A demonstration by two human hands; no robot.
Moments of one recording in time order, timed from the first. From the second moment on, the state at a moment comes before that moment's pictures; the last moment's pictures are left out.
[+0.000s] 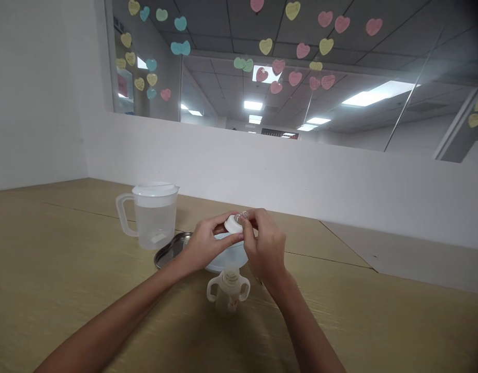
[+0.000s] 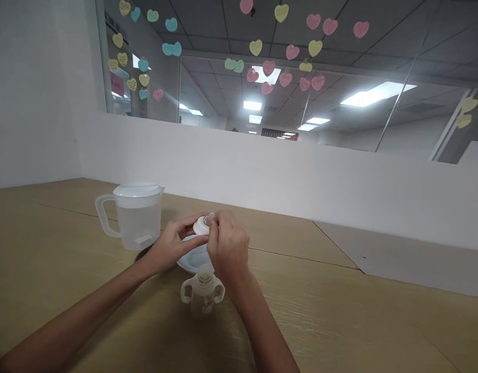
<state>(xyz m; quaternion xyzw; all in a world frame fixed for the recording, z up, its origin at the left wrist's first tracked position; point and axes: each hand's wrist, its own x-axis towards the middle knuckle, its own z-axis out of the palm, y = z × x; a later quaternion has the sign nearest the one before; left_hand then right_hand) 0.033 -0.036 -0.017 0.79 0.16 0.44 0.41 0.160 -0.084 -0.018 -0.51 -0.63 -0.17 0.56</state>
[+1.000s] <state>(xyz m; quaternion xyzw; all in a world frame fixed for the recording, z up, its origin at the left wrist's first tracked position) 0.027 -0.027 -0.009 0.84 0.17 0.38 0.36 0.170 -0.078 -0.012 -0.49 -0.60 0.11 0.62</state>
